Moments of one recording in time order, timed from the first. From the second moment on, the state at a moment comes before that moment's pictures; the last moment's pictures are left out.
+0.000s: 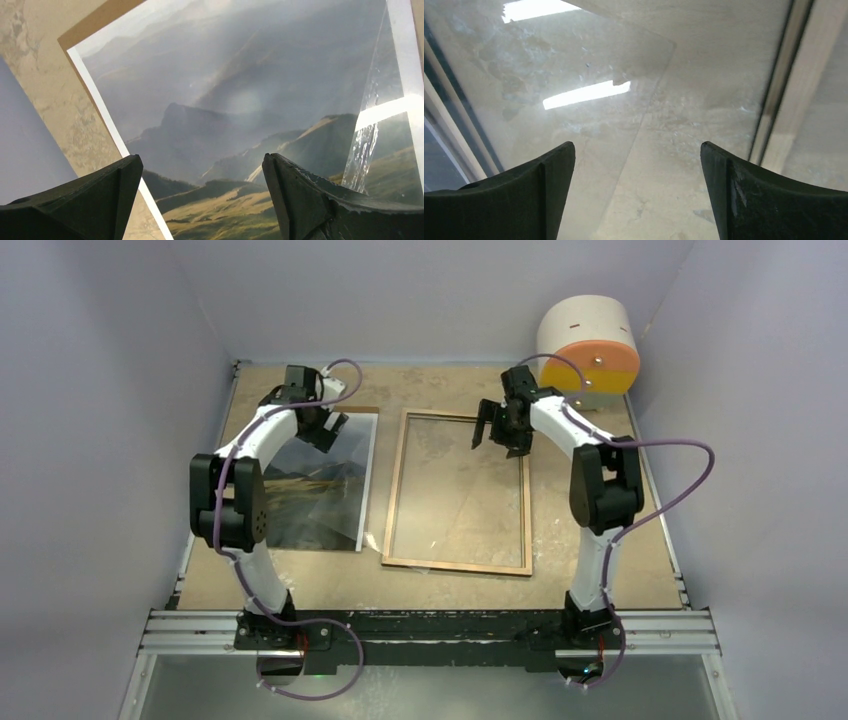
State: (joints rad) left arm -0.09 1.83 1.40 -0.54 -0.10 0.43; right arm 0.26 2.05 1.62 -0.73 -0.13 0.46
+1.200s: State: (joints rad) left arm -0.24 1.91 1.30 -0.41 -0.14 0.42; right arm 0.47 1.57 0.62 0.13 -0.41 1.13
